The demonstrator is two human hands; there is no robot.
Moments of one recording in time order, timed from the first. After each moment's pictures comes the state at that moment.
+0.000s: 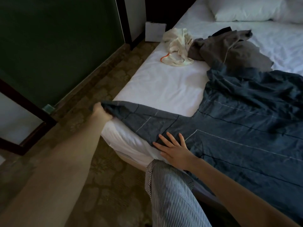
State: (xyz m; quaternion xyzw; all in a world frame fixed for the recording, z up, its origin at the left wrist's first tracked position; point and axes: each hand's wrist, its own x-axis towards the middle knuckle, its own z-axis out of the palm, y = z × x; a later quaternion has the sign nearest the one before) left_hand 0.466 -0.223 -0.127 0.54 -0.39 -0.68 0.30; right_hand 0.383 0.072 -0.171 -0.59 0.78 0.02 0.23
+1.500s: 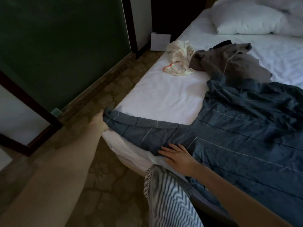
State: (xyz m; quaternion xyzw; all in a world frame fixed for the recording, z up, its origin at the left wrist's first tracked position) left_hand 0.493 -0.170 -0.060 0.64 -0.48 -0.58 0.15; right_hand 0.374 0.089 -0.161 -0.58 0.76 -0.06 0.27
